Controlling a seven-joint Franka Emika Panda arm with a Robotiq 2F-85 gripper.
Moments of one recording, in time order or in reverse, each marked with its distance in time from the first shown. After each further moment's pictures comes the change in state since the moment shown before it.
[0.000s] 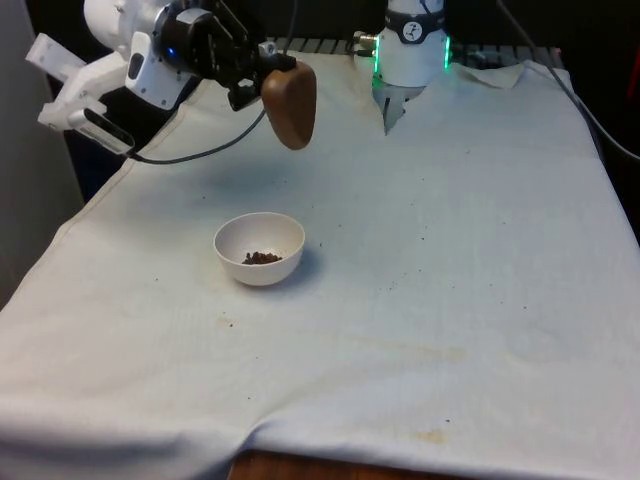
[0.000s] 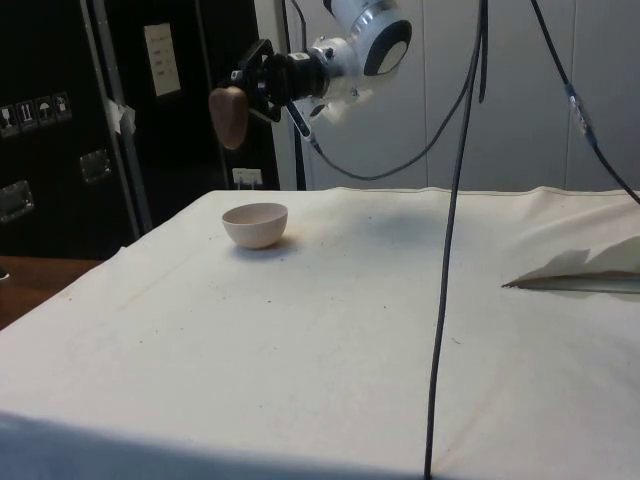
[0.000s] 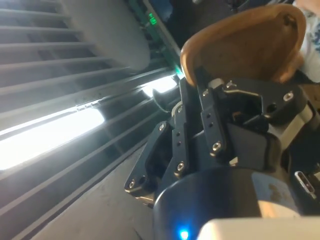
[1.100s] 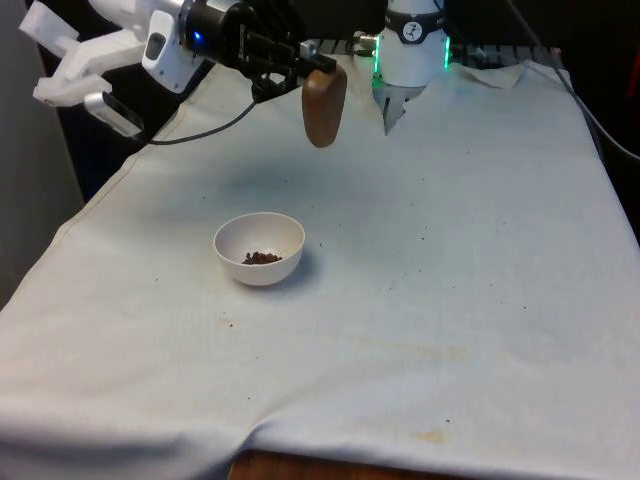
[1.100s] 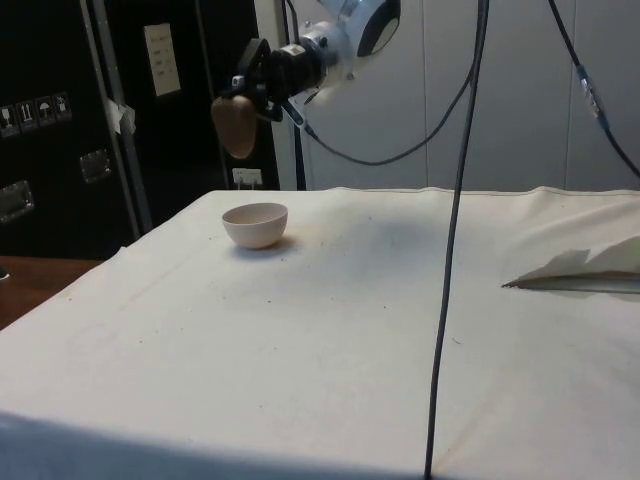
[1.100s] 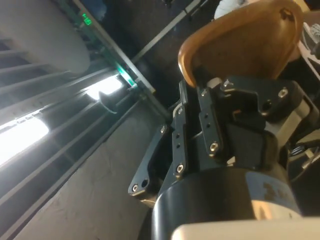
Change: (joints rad) arm 0.052 -0.068 -0.008 -0.003 -0.210 0.055 -0.074
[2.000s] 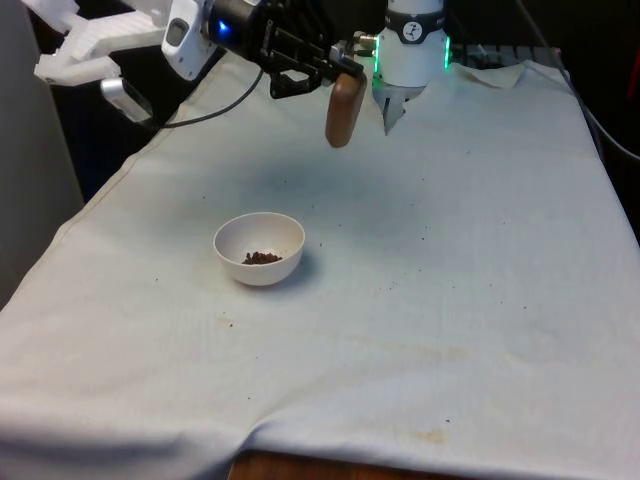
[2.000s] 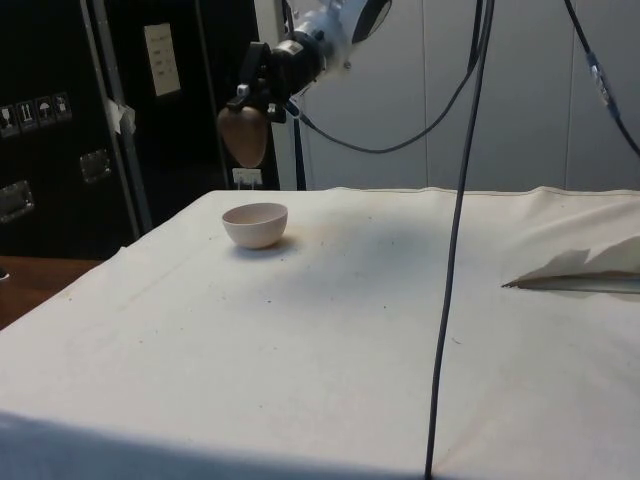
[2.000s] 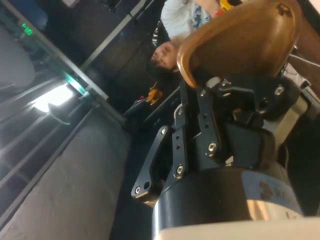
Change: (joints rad) arm 0.048 -0.066 0.007 -0.017 -0.182 0.075 -0.053
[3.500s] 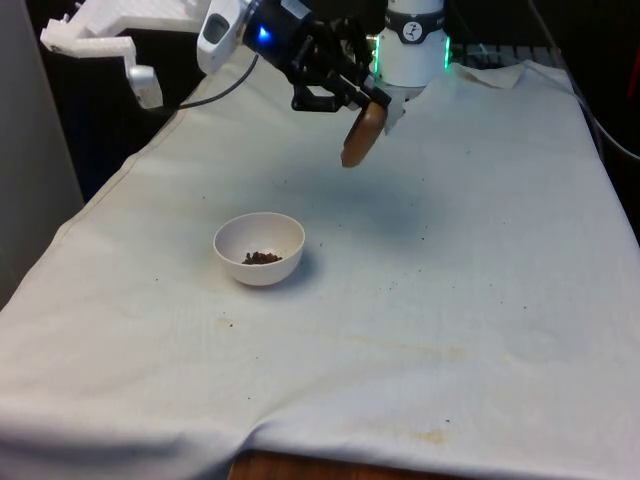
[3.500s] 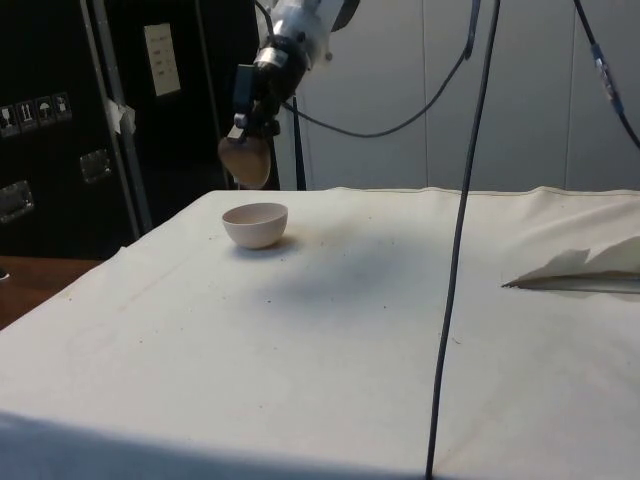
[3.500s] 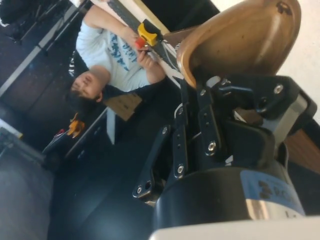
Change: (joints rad) arm 0.050 -0.065 0.086 -0.001 -0.252 0.217 -0.016
